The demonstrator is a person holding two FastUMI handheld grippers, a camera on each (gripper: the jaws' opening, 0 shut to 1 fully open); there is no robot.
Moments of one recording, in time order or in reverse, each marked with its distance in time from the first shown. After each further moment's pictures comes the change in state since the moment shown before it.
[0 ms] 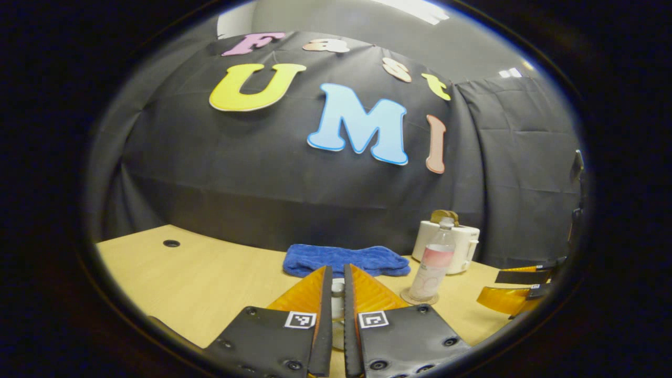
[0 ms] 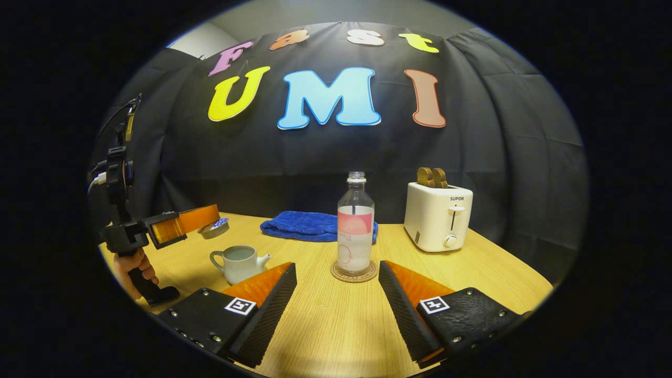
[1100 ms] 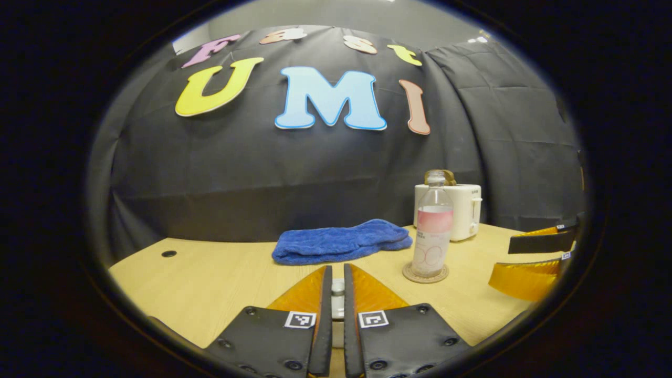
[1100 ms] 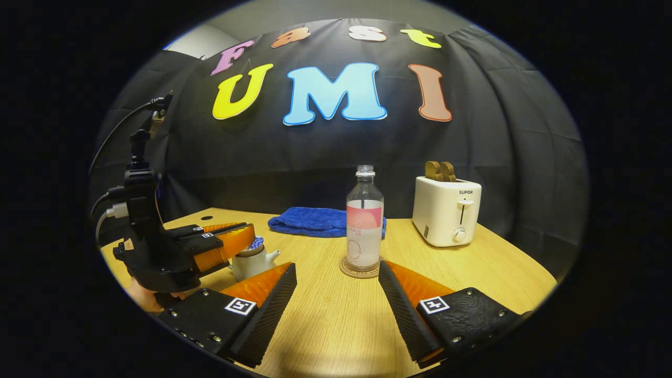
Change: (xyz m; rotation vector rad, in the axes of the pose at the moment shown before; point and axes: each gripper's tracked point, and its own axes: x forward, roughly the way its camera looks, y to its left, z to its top) left arm 0.020 -0.024 -0.040 0.154 0.099 0.009; right arm 0.000 0.007 -0.005 0.014 0.028 0.047
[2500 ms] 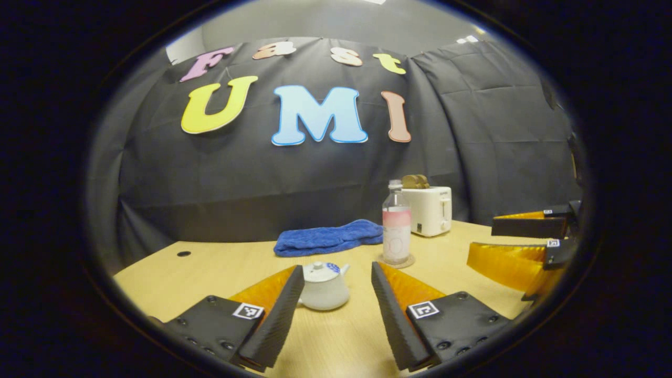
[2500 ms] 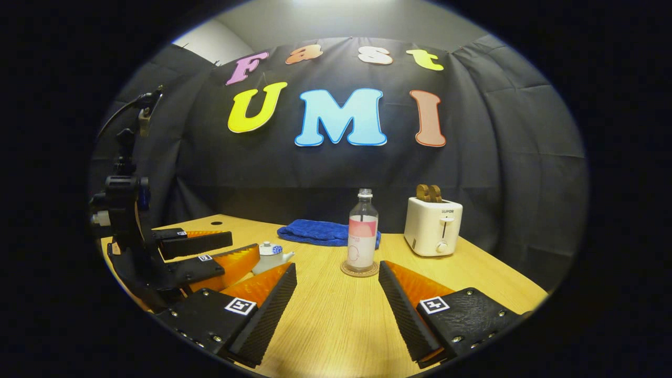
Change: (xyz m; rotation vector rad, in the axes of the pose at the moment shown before) left arm -0.113 -0.041 0.012 0.036 -0.028 -0.022; right arm -0.088 0.007 0.019 -0.053 -0.121 -0.012
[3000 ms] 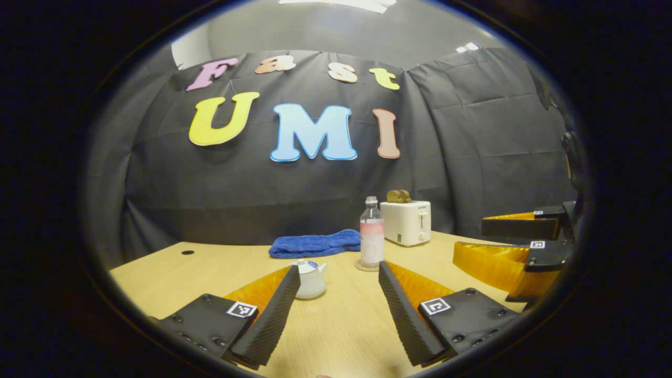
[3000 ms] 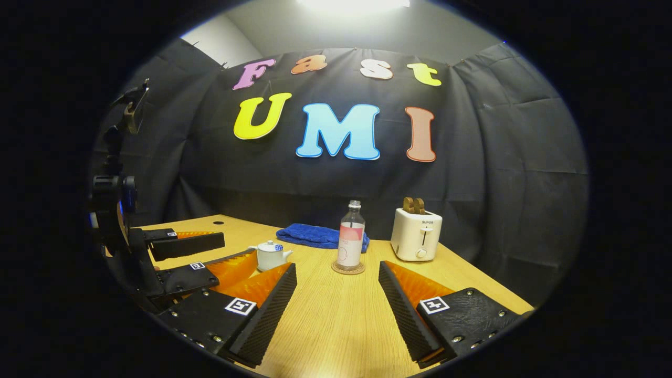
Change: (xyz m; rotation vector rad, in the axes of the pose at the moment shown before) left arm -0.067 -0.038 0.023 -0.033 -0.079 0.014; right arm -0.055 -0.005 0.009 -0.064 -0.030 -0.022
